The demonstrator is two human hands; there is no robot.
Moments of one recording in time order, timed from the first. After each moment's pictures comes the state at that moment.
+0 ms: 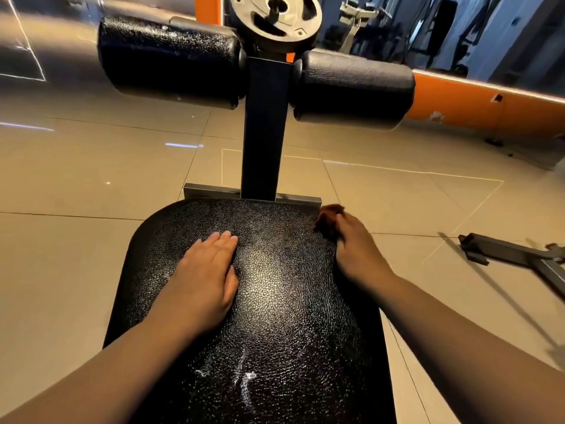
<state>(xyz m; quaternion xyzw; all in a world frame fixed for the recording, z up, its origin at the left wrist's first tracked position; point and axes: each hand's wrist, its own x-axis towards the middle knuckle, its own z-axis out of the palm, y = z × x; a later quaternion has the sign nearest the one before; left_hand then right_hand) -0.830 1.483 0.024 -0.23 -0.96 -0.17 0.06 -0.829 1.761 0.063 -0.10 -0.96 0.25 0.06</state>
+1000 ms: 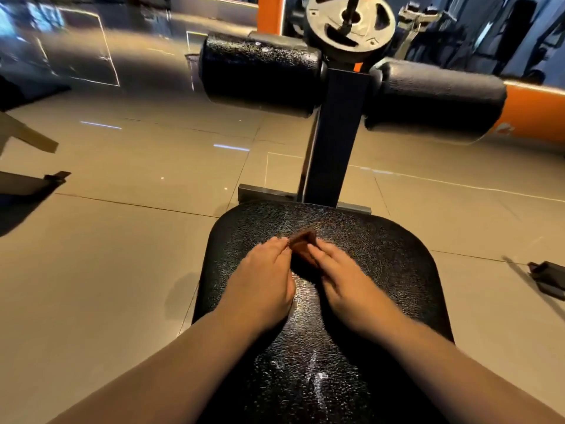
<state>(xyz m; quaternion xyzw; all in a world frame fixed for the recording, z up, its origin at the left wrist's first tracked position) -0.822 1.470 0.040 -0.22 -0.96 -0.17 0.06 -0.799 1.649 0.058 0.10 -0.97 0.22 -0.01</state>
